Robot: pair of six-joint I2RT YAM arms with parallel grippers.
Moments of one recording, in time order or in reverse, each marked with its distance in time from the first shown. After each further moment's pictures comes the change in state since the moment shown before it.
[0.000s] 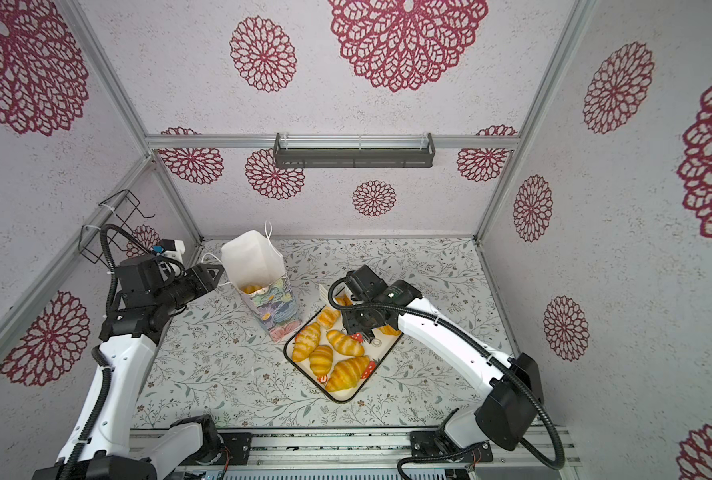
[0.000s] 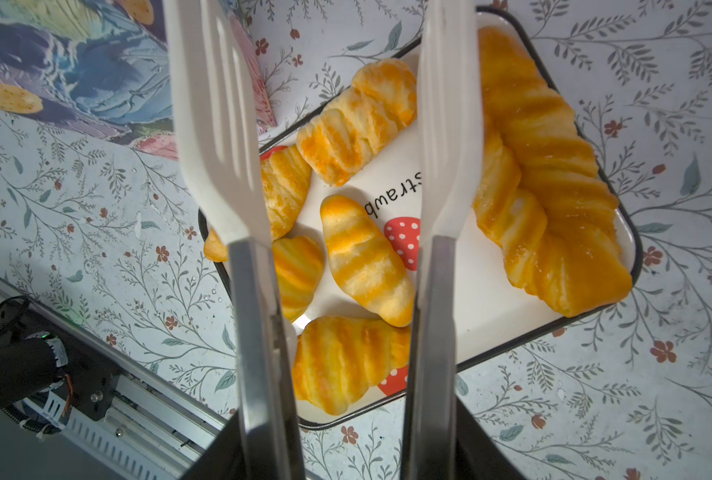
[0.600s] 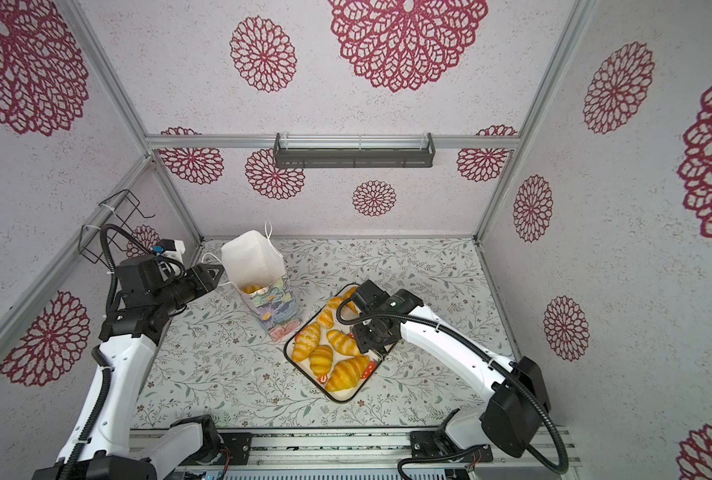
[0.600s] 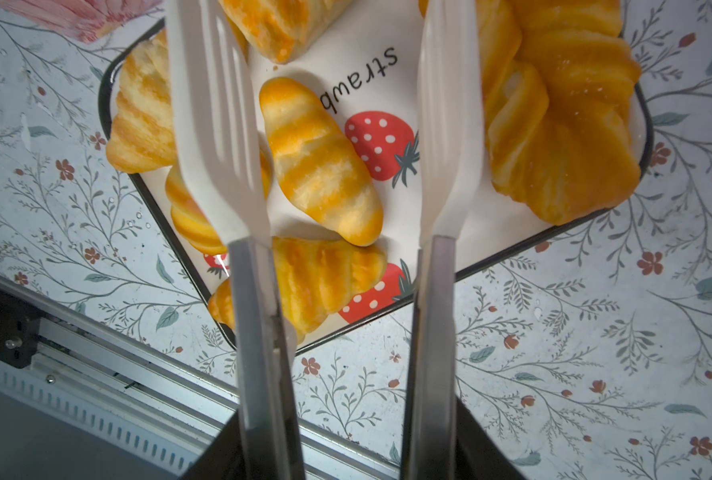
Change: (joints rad) left arm 0.000 0.000 0.000 0.000 0.000 0.000; right arm 0.000 -0.041 -0.121 -0.114 0.001 -0.035
